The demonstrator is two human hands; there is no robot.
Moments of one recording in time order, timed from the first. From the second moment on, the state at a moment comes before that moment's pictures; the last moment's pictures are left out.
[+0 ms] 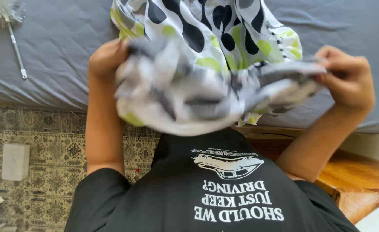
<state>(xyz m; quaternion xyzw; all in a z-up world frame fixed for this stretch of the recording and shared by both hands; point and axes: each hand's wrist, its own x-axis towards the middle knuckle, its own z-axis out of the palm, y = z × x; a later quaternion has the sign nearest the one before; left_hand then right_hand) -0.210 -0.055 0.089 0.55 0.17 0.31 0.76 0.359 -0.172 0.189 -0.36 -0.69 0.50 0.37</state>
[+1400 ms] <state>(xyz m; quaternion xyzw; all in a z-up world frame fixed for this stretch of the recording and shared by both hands) -0.094 -0.136 -0.144 0.68 0.64 0.25 0.26 0.278 -0.199 -0.102 -0.75 -0.56 0.31 0.17</state>
